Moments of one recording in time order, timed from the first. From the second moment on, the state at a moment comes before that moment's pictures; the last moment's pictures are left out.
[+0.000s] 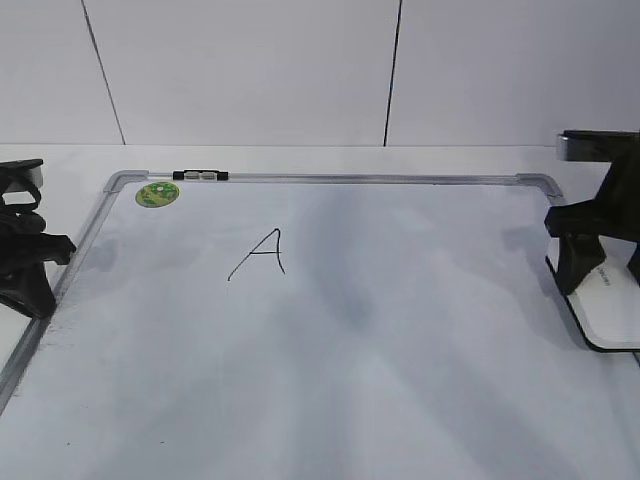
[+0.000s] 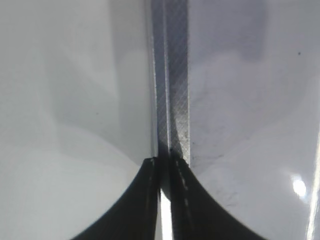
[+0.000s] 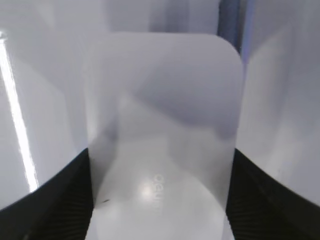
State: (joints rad) left arm -0.03 1.87 -1.11 -0.26 0.81 0.17; right arm 0.03 1.83 -1.29 0.04 1.10 0.00
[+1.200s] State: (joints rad) left arm -0.03 1.87 -1.11 -0.26 0.81 0.17; right arm 0.03 1.88 -1.30 0.06 1.09 -0.02
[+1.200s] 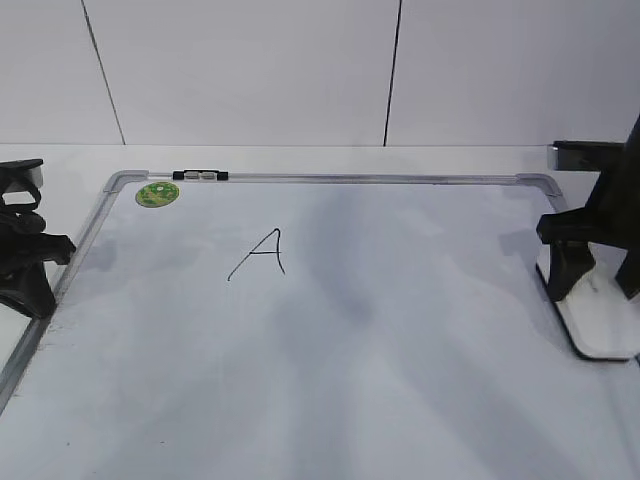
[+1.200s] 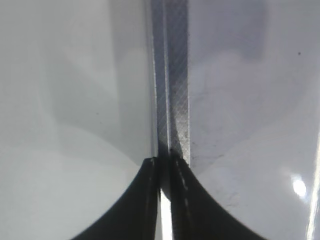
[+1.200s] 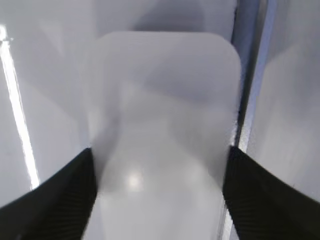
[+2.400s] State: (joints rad) left arm -0.03 1.83 -1.14 -0.21 0.85 0.18; right arm 0.03 1.75 -1.46 0.03 1.22 0.00
